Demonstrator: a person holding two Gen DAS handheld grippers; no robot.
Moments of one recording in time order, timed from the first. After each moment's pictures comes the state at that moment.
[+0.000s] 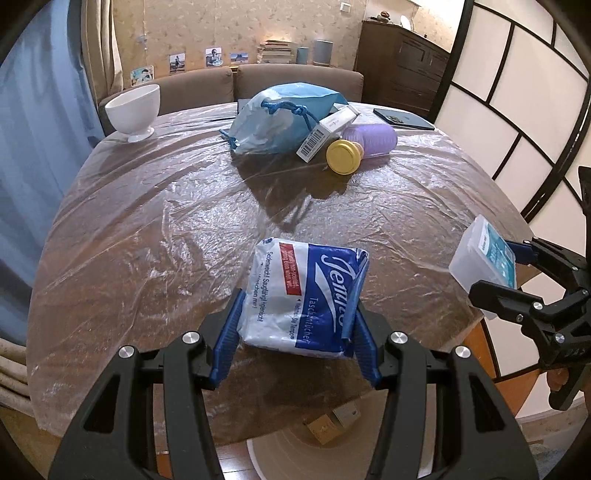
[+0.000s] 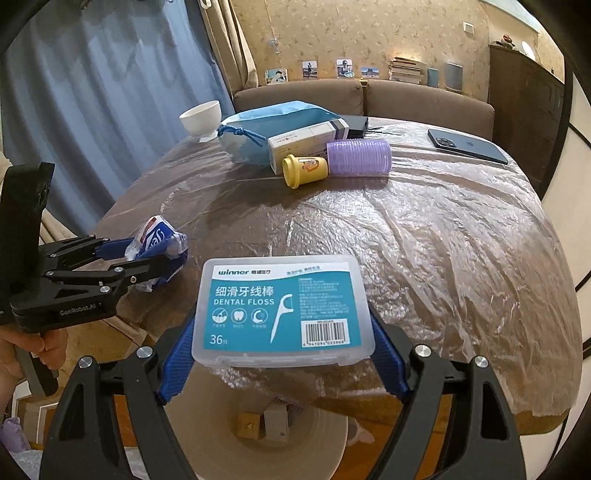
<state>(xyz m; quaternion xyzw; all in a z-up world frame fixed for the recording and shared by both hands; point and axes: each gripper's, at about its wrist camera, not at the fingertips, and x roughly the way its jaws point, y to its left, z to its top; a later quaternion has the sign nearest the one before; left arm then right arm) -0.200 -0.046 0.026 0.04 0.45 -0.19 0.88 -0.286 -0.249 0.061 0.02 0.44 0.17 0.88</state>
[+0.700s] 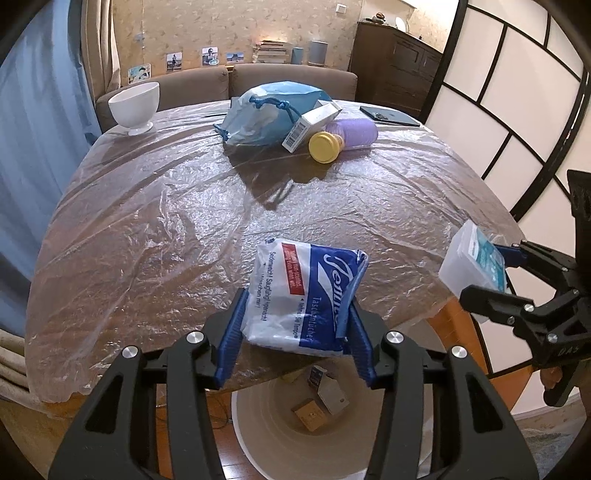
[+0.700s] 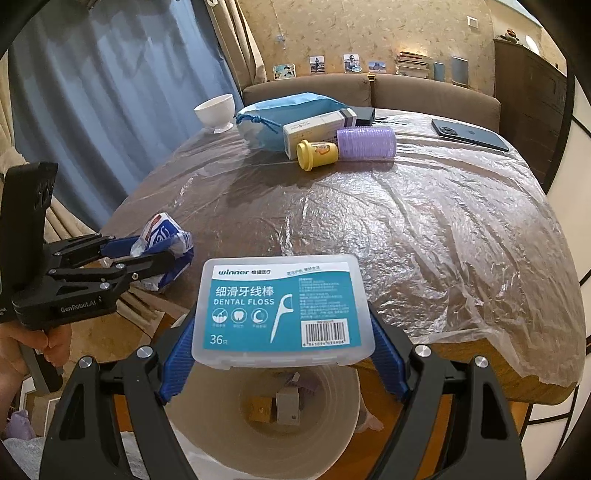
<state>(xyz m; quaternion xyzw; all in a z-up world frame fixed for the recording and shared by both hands) -0.229 -0.044 0.034 0.03 0.45 -0.20 0.87 -0.312 -0.250 0.062 0.04 0.45 0.19 0.87</state>
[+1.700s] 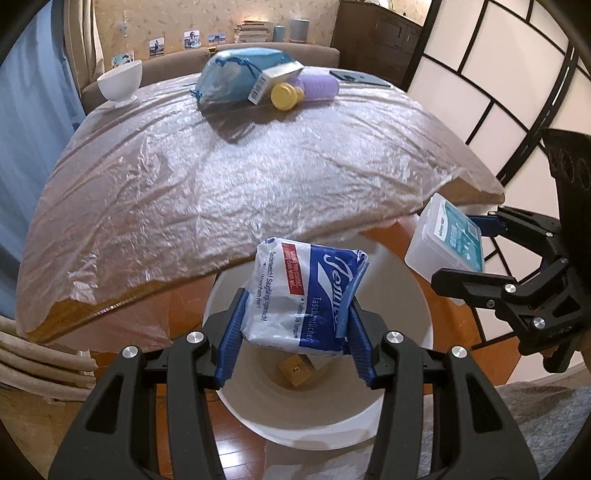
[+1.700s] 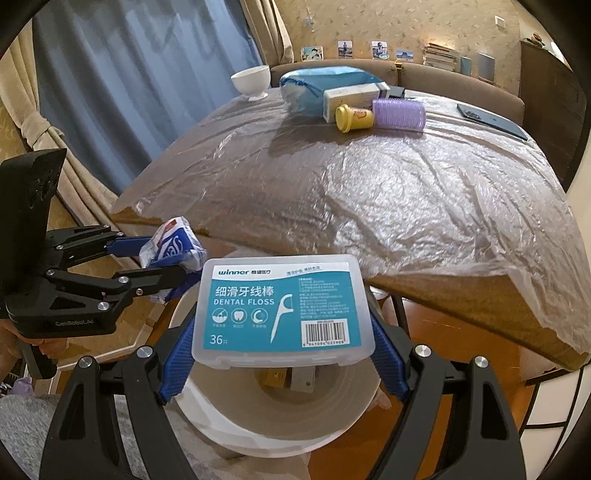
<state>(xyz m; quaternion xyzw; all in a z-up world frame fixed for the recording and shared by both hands) -0.292 -0.056 0.018 0.06 0.48 -0.22 0.85 -0.358 -0.238 0.048 0.01 0.48 0.23 0.85</state>
